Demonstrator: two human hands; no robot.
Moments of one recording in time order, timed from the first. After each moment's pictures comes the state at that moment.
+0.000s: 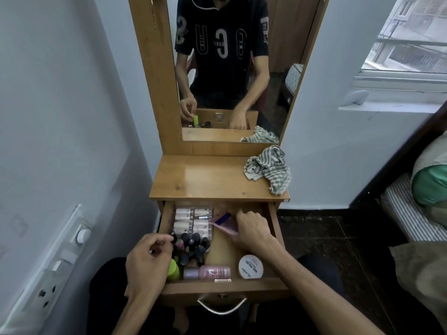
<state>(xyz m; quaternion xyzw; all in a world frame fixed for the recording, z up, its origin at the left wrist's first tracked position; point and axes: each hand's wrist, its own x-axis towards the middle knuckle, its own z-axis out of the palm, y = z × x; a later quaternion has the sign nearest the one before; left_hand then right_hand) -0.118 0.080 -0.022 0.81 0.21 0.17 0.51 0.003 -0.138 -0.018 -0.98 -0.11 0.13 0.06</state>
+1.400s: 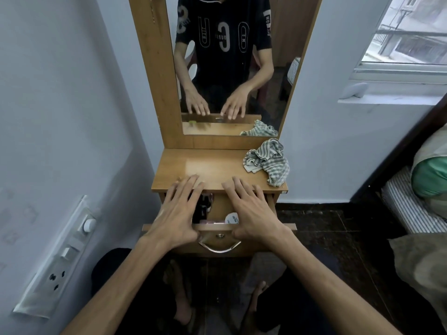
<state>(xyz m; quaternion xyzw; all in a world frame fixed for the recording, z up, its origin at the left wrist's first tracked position) -0.049 0.073 0.010 0.98 -0.16 0.06 0.11 -0.024 -0.148 0.034 -0.96 -0.27 0.04 0.06</state>
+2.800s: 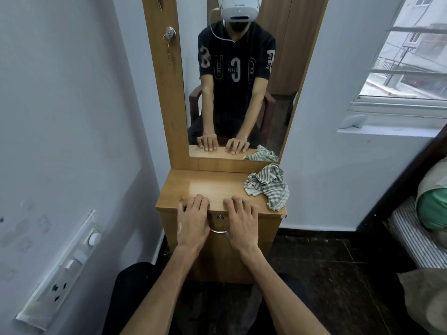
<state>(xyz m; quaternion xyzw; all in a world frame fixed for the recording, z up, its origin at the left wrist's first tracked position) -0.006 0.027 -0.022 0.98 0.01 0.18 0.11 0.016 -0.120 -0.032 -0.98 -0.14 -0.15 0.08</state>
